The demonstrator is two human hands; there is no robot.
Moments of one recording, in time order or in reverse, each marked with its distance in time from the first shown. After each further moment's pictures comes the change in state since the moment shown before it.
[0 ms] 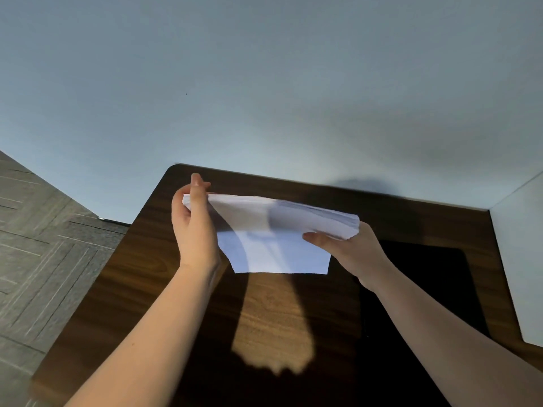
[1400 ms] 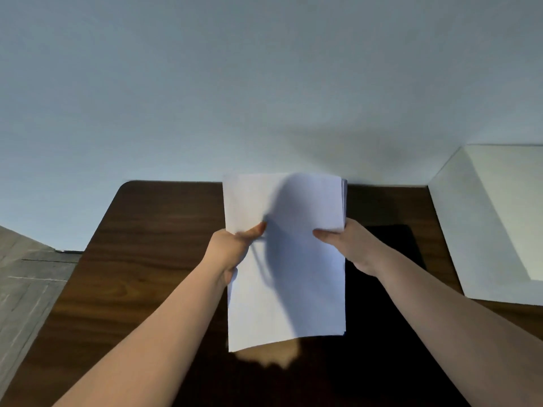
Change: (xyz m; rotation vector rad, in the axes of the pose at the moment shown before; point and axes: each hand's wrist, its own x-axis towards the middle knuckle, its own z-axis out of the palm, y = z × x) left_hand -0.024 -0.067 0.060 0.389 -0.525 -0.558; right_hand -0.006 0.032 -0.077 -0.034 0.091 0.363
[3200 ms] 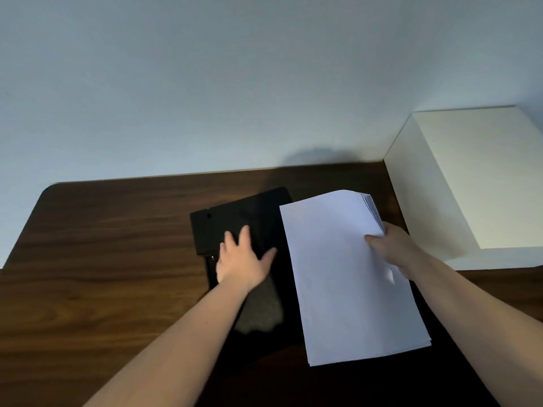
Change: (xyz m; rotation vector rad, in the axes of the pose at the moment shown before) left_hand 0.031 -0.073 0.110 1.076 -0.026 0.188; right_hand 0.001 0.107 -0.134 -0.308 0.413 0.211
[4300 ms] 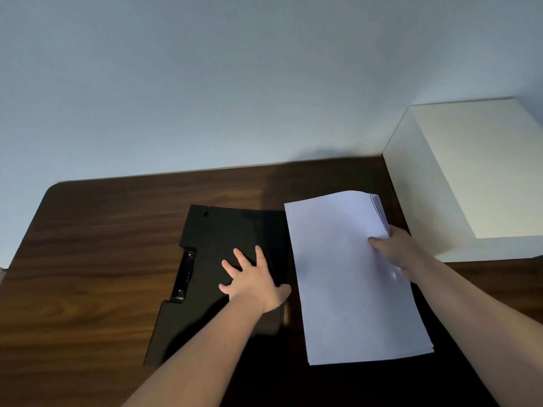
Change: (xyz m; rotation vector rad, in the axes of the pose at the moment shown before) left_hand -0.039 0.003 0.027 0.261 -0.229 -0.047; right_hand -0.008 0.018 0.000 0.075 0.015 0.081
